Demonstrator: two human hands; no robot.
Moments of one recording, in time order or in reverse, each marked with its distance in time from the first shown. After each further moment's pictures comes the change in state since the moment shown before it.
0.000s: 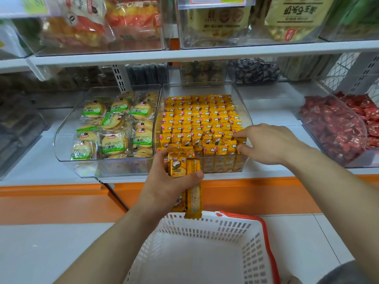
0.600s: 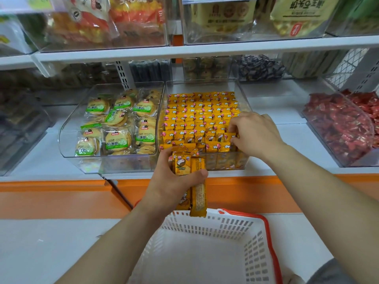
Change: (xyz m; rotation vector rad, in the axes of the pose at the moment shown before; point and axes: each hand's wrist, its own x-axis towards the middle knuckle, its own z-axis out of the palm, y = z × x) left_hand -0.003 -0.001 0.005 0.002 0.012 -0.024; right_hand 0.025 -0.026 0.013 0.039 0.289 0.038
